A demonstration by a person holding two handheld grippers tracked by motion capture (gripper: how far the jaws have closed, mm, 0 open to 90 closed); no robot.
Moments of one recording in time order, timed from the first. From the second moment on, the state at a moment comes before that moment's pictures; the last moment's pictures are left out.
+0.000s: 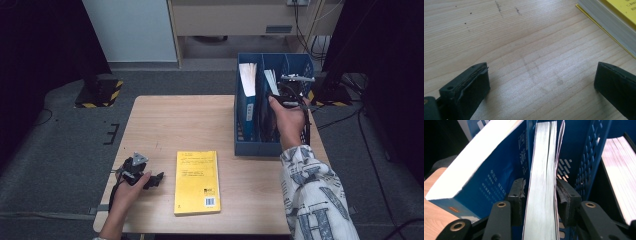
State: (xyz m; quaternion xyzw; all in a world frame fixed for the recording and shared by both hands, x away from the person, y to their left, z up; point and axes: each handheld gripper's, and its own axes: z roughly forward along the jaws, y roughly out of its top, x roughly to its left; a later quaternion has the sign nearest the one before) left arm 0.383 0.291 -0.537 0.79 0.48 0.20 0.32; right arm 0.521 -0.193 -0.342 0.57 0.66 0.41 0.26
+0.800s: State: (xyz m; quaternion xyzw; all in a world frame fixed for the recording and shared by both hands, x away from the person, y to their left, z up) left arm 0.383 0.290 -0.537 0.79 0.48 0.20 0.32; right arm 0.535 -0.186 -0.337 0.58 0.67 0.37 0.26
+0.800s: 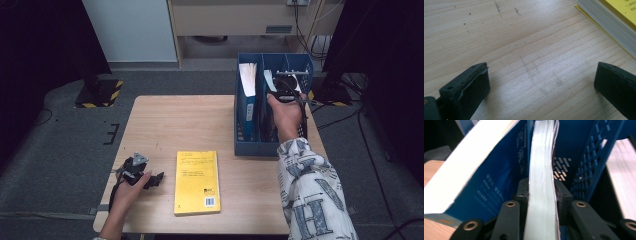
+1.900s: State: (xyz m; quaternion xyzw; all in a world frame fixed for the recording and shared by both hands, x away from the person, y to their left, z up) left arm 0.383 0.290 -0.537 0.79 0.48 0.20 0.32; right arm 0.562 -0.174 -0.340 0.57 0.67 0.35 0.32
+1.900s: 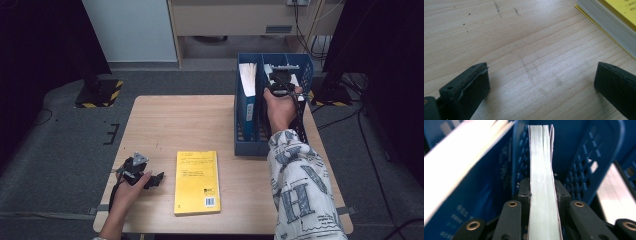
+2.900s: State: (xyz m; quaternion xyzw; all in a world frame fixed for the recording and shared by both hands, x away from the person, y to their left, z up) left arm 0.384 0.289 -0.537 0.79 0.48 0.20 0.32; right arm 0.543 -0.173 -0.328 0.54 0.67 0.40 0.30
